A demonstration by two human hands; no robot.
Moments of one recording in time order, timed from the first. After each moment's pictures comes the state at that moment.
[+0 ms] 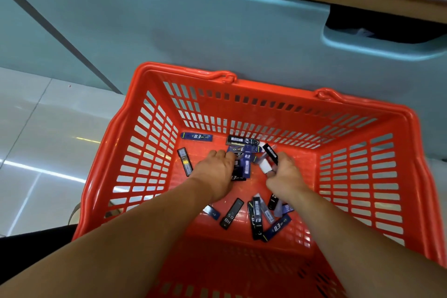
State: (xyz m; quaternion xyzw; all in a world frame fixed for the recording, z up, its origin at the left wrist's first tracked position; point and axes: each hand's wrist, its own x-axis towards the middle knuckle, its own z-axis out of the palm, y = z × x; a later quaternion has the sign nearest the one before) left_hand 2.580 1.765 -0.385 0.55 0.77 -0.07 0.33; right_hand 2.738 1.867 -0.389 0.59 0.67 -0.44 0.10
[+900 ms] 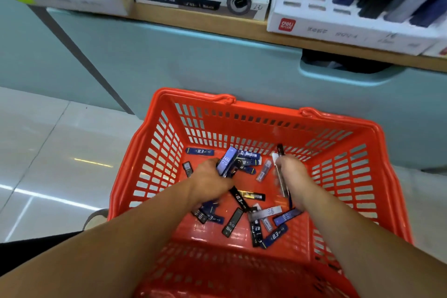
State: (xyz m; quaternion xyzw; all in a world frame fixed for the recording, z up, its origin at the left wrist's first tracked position) left_hand 2.567 1.750 -0.322 0.22 0.76 0.27 0.55; right_hand 2.728 1.879 -0.331 0.67 0.47 -0.57 -0.04
